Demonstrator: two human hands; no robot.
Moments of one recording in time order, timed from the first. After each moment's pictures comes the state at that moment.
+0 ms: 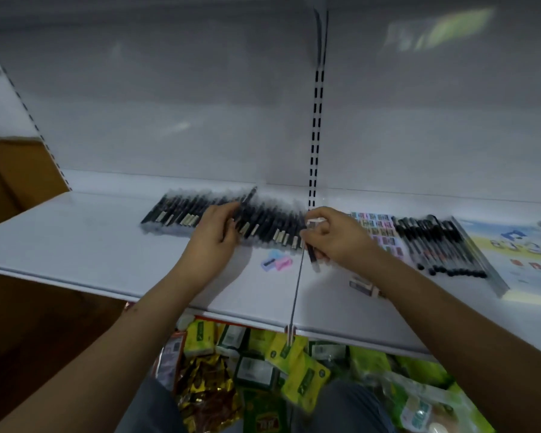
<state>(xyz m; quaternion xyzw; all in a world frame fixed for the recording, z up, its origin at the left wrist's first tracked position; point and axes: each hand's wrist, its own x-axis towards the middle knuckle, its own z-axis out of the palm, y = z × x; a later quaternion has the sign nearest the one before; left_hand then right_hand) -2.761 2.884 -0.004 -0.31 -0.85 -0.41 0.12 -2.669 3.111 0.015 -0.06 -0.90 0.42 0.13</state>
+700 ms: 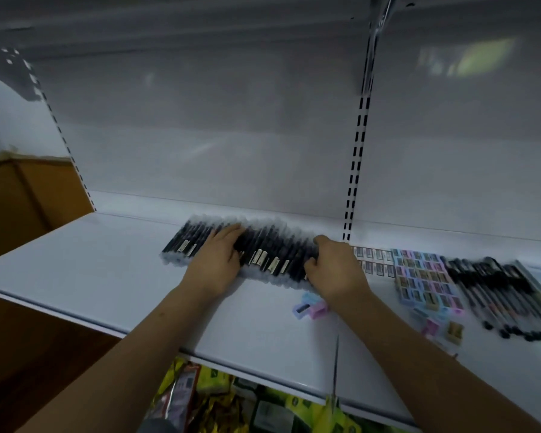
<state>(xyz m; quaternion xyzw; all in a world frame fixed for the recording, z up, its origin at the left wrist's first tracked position) -2.846 2.864 -0.015 -0.29 -0.91 -0.27 0.12 -2.755 3.071 -0.006 -0.11 -0.95 0.21 0.19</state>
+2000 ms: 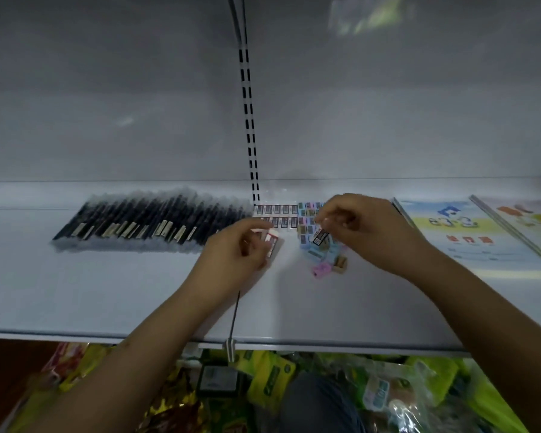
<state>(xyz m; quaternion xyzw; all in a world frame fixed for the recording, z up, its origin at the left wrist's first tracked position) -2.709 2.985 -0.008 -0.37 -0.80 -0.48 -0.03 -2.592 3.194 0.033 -0.01 -0.93 0.29 0.23</state>
